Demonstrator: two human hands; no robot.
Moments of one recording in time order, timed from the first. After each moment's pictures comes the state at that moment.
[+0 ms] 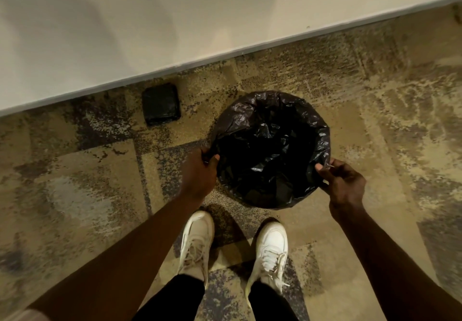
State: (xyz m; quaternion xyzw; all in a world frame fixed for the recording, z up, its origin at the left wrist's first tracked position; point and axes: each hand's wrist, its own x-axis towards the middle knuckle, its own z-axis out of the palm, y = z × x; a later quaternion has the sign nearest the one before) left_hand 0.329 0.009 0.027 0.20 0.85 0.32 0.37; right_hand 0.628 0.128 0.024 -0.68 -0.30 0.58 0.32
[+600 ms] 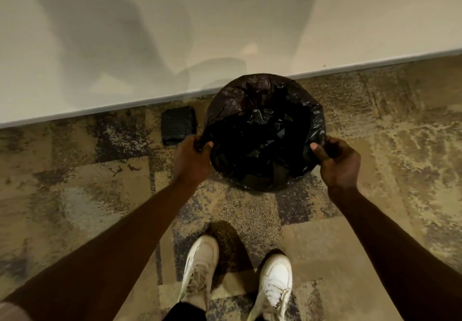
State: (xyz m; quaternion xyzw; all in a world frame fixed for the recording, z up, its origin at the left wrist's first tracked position) left_hand 0.243 0.065 0.072 0.22 0.88 0.32 0.28; right_hand 0.528 0.228 0.040 -0.62 -0.52 0.50 0.31
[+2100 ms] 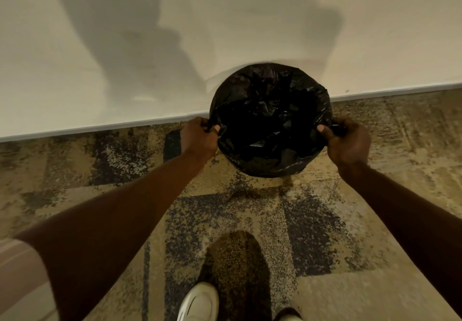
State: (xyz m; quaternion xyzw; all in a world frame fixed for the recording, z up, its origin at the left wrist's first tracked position) left_hand 0.168 0.173 0.016 0.17 0.88 0.36 0.25; right_hand 0.435 0.348 -0.004 -0.60 -0.65 0.39 0.27
